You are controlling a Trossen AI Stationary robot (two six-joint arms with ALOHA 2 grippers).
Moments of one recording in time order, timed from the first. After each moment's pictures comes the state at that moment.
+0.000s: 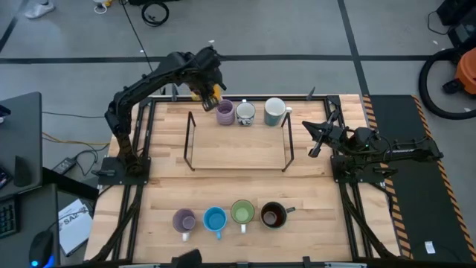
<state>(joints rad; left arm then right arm) 0.56 1.83 2.02 -1.32 -0.04 0.17 0.01 0.28 0.20 0.30 0.49 -0.39</state>
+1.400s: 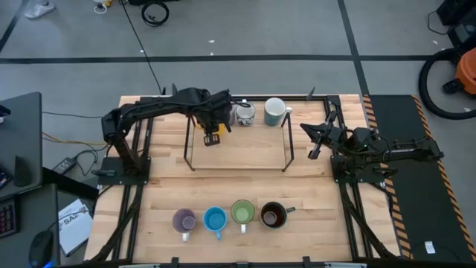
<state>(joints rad) 0.33 1.75 1.60 -1.12 -0.03 0.19 0.01 0.30 0.20 0.30 0.45 -0.35</state>
